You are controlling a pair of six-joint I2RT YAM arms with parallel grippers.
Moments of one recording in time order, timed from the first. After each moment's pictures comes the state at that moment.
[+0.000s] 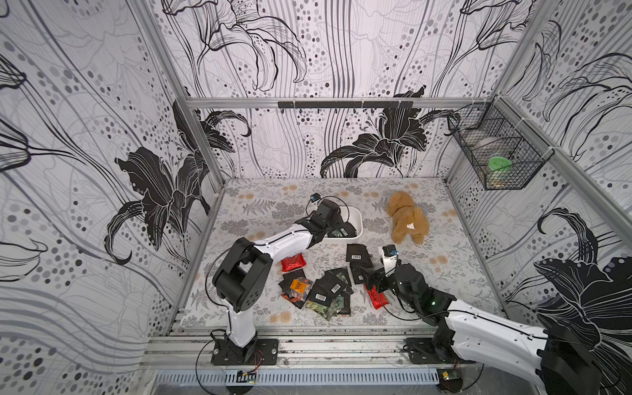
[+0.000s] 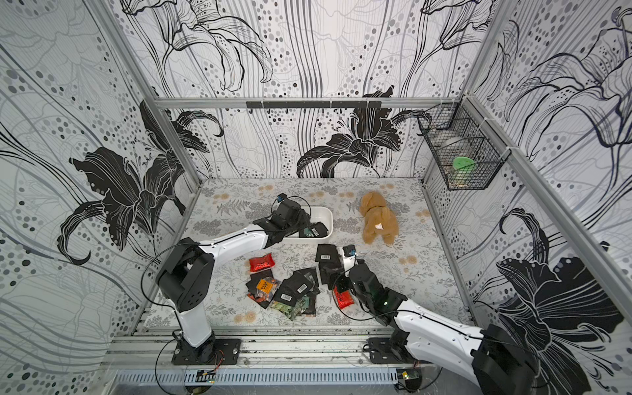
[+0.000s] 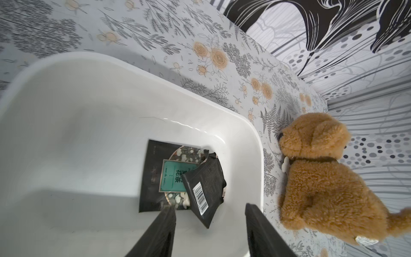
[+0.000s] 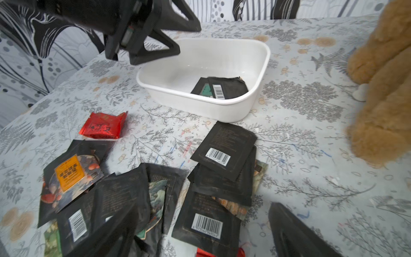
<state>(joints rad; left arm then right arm) -0.61 1.80 1.27 -0.16 -0.21 -0.94 0.85 0.92 0.30 0.18 0.22 0.34</state>
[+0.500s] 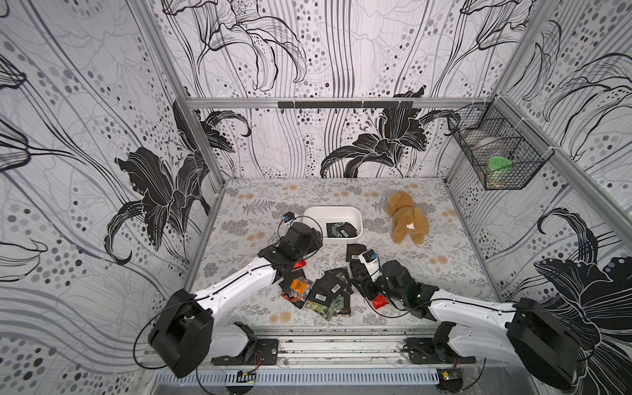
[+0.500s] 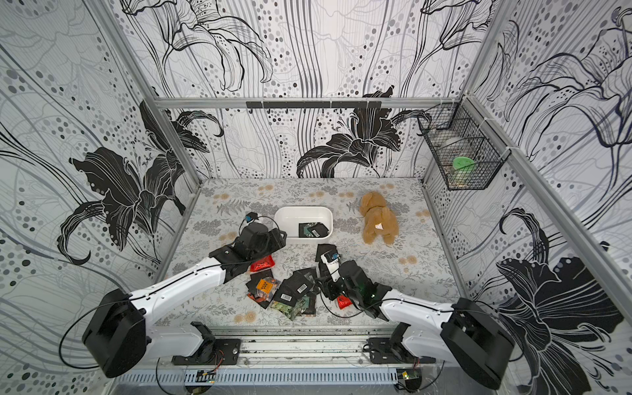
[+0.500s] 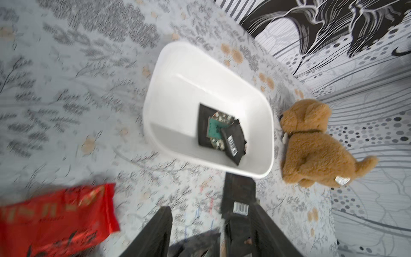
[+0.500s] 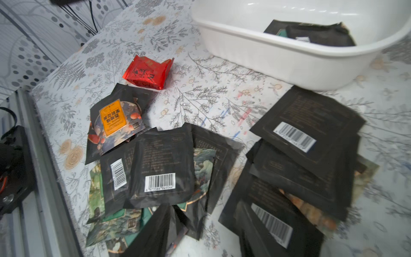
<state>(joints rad) -0.64 1.25 0.75 -0.17 -0.19 -0.98 0.85 1.19 0.36 0.25 -0.08 0.27</state>
